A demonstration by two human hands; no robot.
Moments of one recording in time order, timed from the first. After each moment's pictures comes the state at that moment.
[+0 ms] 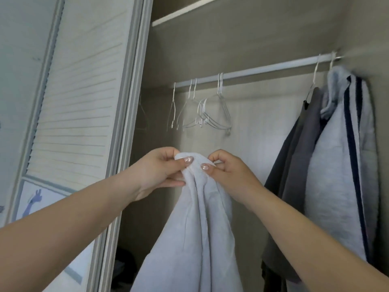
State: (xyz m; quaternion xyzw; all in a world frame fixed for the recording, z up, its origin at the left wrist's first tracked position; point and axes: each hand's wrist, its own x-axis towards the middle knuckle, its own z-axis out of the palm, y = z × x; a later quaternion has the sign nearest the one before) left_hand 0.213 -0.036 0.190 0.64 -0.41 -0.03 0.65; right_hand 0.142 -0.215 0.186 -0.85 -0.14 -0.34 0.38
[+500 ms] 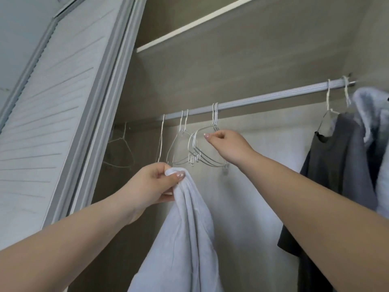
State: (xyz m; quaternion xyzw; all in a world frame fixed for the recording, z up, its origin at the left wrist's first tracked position) left_hand 0.331 -0.112 0.267 0.61 -0.43 0.10 0.66; right_hand 0.274 -0.289 0.364 -0.83 -0.04 -0.50 0.23
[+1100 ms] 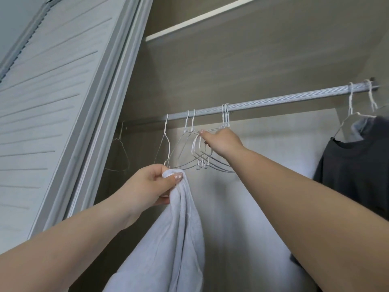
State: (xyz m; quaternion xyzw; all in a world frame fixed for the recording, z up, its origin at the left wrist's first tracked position) left_hand 0.413 -0.093 0.276 0.63 -0.44 0.12 0.63; right_hand 0.370 -0.272 0.398 -0.83 0.07 -0.52 0.21
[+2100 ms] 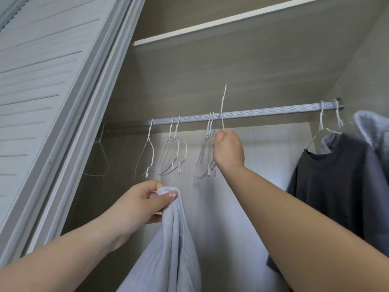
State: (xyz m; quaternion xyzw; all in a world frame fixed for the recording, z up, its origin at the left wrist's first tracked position) left_hand 0.407 -0.111 0.265 0.58 -0.47 0.05 0.66; right_hand 0.348 -0.285 0.390 -0.70 0.08 -0.68 0.20
